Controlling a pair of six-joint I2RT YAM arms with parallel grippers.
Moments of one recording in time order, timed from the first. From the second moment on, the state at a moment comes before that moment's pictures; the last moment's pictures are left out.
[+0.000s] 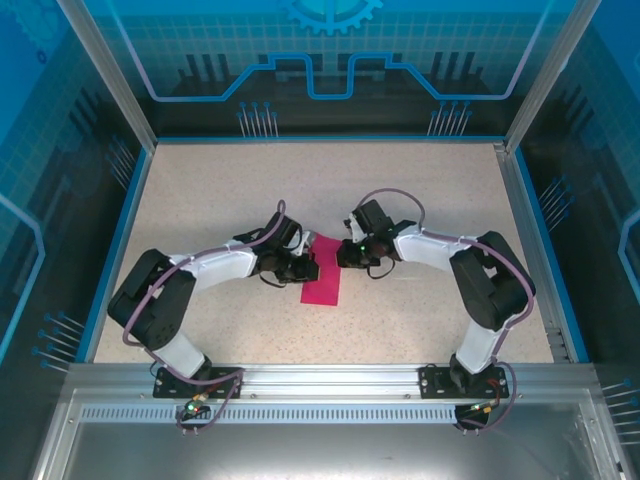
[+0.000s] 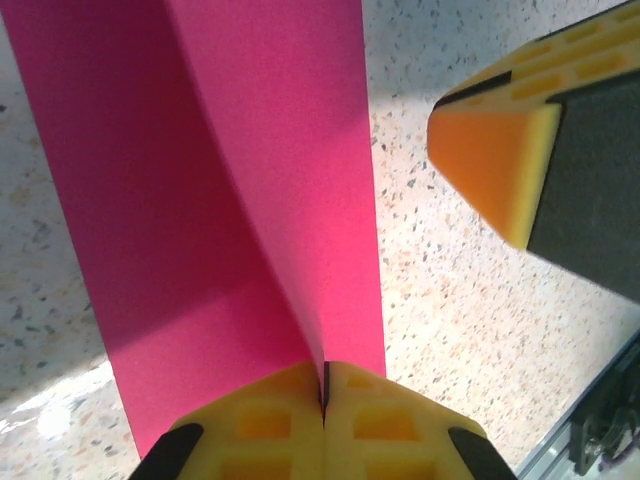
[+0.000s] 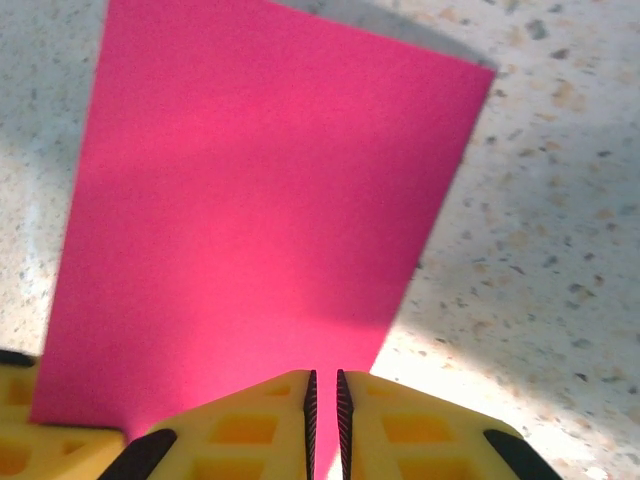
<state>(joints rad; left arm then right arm) -0.54 1.62 0.87 -0.32 0.46 -0.56 0.57 1.76 1.01 -0.34 -0.32 0.52</state>
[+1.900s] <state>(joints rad) -0.63 1.47 0.96 -0.47 0.11 -0.32 0.59 1.57 0.84 -0.31 -0.18 0.64</state>
